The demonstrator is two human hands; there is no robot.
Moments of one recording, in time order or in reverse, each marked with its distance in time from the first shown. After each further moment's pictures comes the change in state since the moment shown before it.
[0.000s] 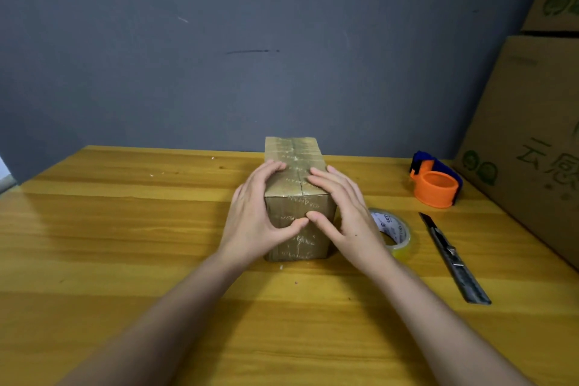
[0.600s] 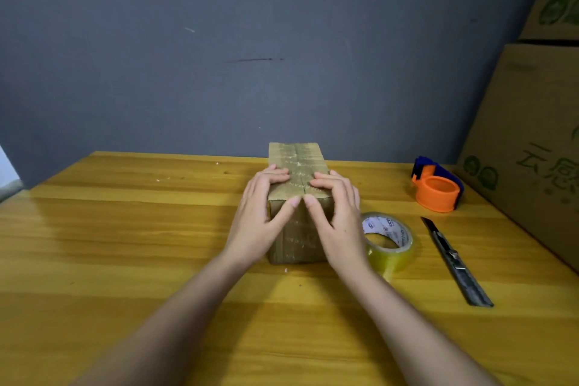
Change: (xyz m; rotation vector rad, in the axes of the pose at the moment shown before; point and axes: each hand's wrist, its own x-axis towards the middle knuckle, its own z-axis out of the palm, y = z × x) left_hand 0.003 -0.002 -0.003 -0.189 0.022 -0.007; right_hand 0.007 -0.022 0.028 0.137 0.328 0.174
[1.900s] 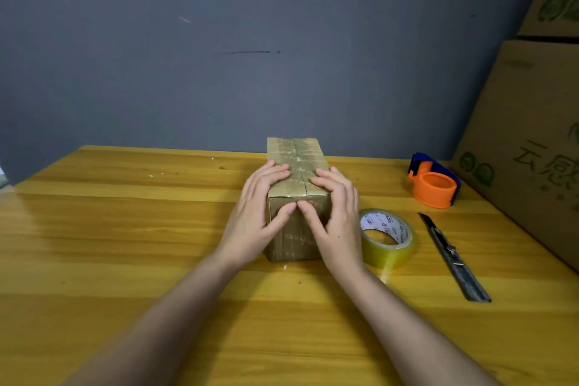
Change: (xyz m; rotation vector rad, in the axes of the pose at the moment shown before) left_hand -0.003 -0.017 -0.002 0.036 -0.082 0.111; right_hand -0.006 0.007 0.009 -0.053 0.057 -0.094
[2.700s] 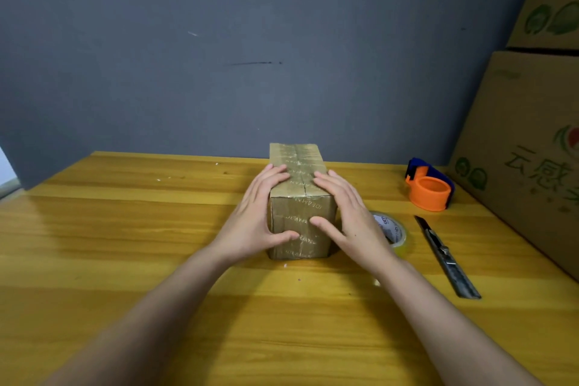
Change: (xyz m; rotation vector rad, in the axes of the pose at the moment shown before) left_hand -0.001 0.002 -0.014 0.167 -0.192 -0.010; right_hand 0.013 0.010 -0.046 -0.179 -0.448 -0.101
